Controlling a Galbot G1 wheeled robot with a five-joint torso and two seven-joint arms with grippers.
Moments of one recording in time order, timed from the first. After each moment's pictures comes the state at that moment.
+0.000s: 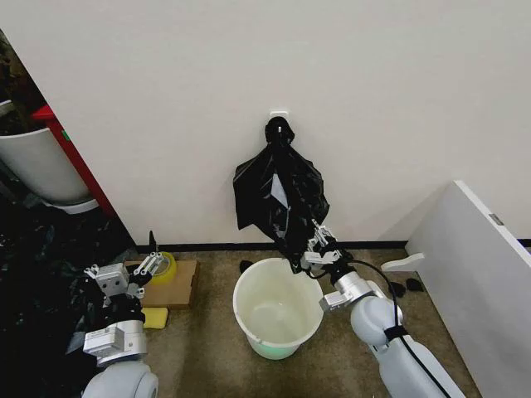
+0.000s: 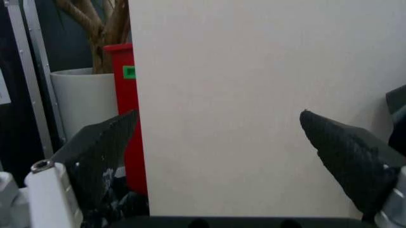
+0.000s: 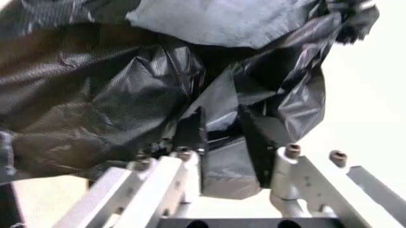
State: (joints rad) left arm 1.63 -1.41 -0.59 -2.22 -0.08 -0.16 -0.31; right arm -1.15 1.20 0.22 1.76 -1.02 0.09 0.12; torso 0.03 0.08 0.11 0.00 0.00
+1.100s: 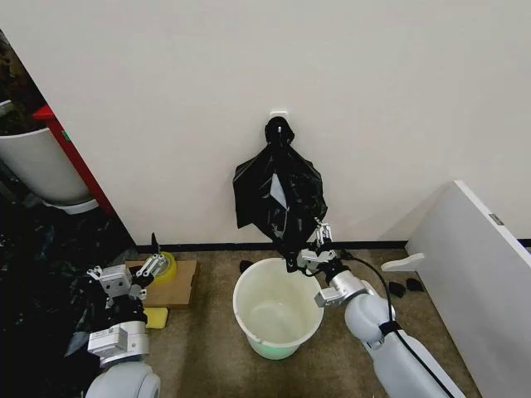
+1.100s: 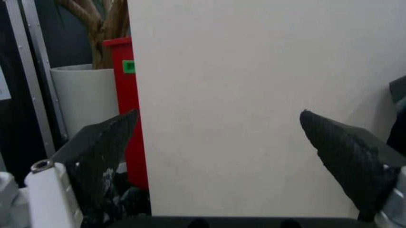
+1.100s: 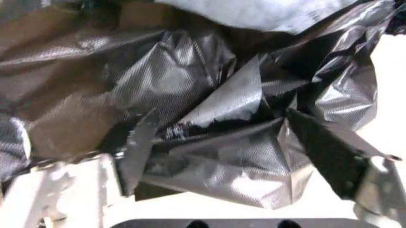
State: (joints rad) left arm 1.62 -1.42 -0.58 -2.21 -0.07 -0.16 -0.31; right arm -1.09 1.20 0.17 1.71 -0.98 0.08 0.09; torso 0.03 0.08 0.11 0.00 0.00
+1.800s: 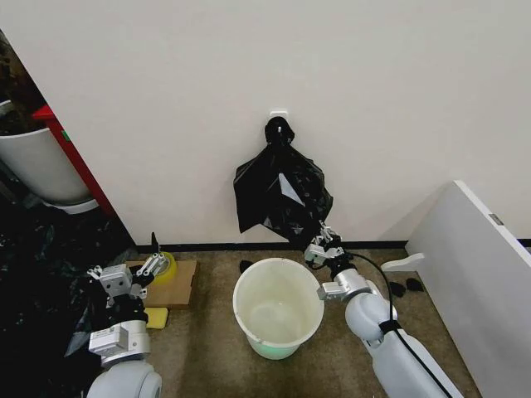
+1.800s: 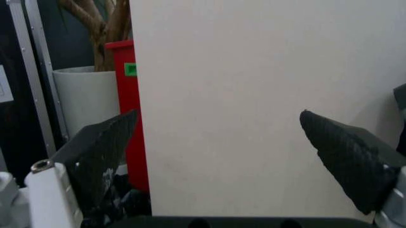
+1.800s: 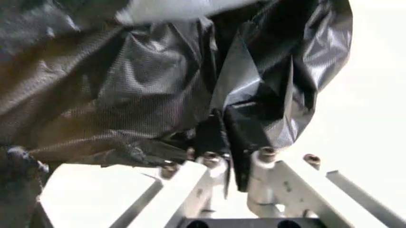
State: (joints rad) left arm 1.62 -1.42 -0.58 -2.21 -0.07 -0.16 -0.31; right arm -1.11 1.22 0.21 1.71 -0.90 -0.03 0.13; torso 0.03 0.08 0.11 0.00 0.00
